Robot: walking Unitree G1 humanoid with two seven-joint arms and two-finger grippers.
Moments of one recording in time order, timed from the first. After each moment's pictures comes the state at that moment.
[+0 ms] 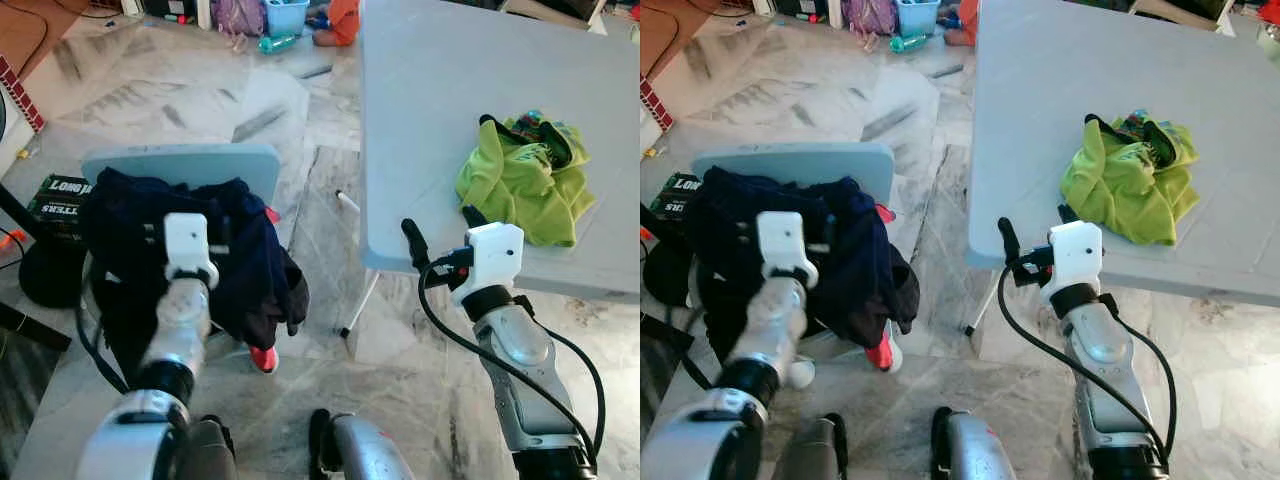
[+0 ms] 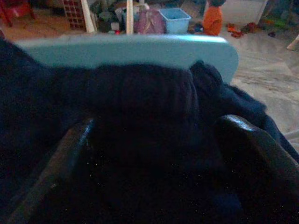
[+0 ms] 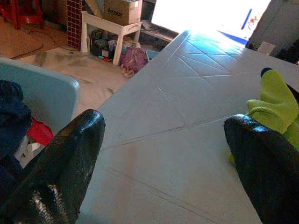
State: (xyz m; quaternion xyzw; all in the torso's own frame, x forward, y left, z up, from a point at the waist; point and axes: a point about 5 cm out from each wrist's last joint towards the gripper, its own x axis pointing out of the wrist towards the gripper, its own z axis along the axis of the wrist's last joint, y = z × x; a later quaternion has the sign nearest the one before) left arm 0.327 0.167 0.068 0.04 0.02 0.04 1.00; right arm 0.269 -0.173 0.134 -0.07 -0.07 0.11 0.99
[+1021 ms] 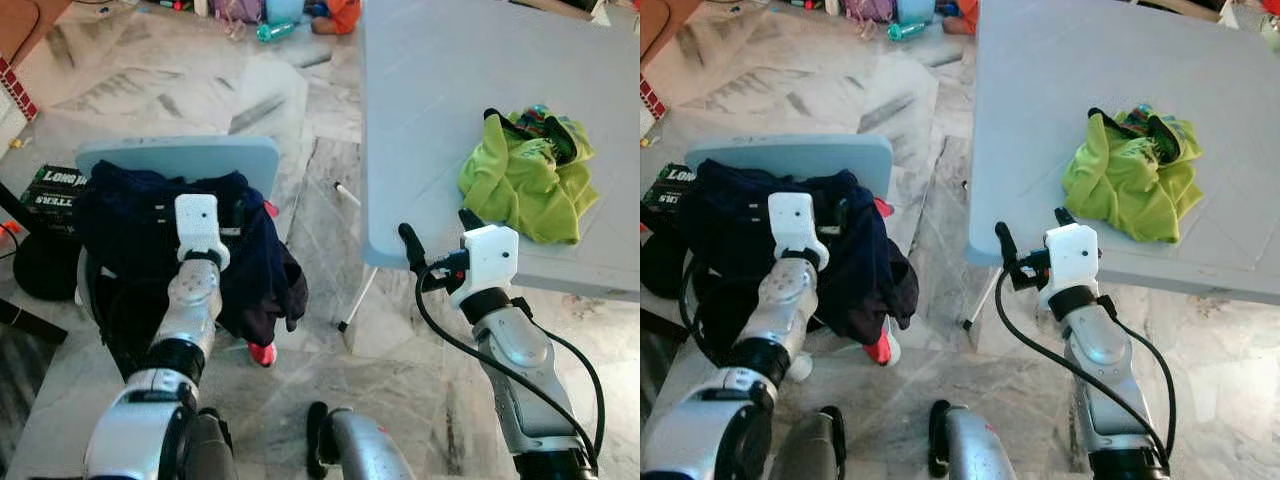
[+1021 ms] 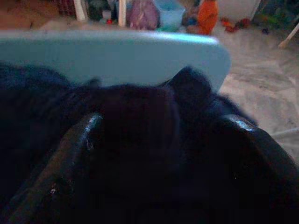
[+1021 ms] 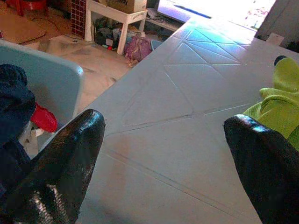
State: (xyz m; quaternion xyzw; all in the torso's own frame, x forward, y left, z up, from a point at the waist) left arm 0.350 0.162 0.089 0.02 0.03 0.04 1.00; right arm 0.268 -0.171 0.131 -0.08 -0.06 0.12 0.99
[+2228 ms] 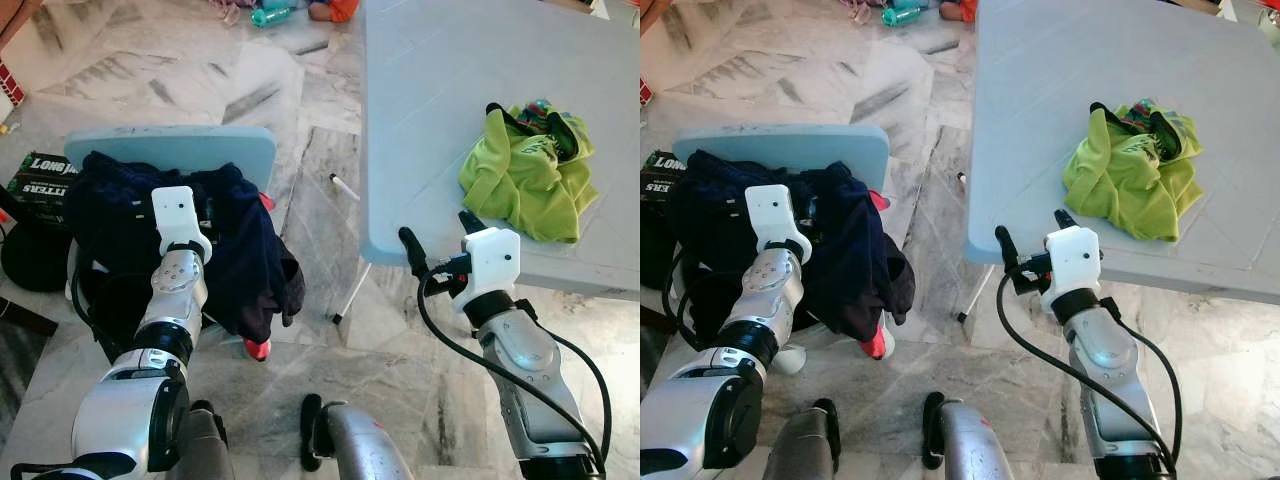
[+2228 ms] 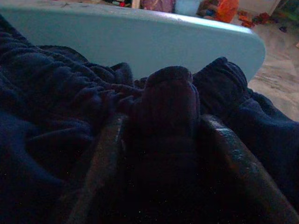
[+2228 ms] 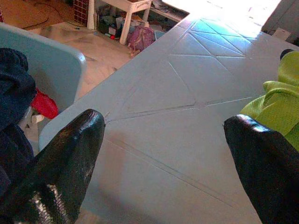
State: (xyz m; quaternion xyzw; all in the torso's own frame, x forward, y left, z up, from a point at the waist) left arm 0.360 0.182 0.096 0.00 0.04 0.07 1.00; right arm 0.264 -0.173 0.133 -0.09 -0.06 0.13 0.99
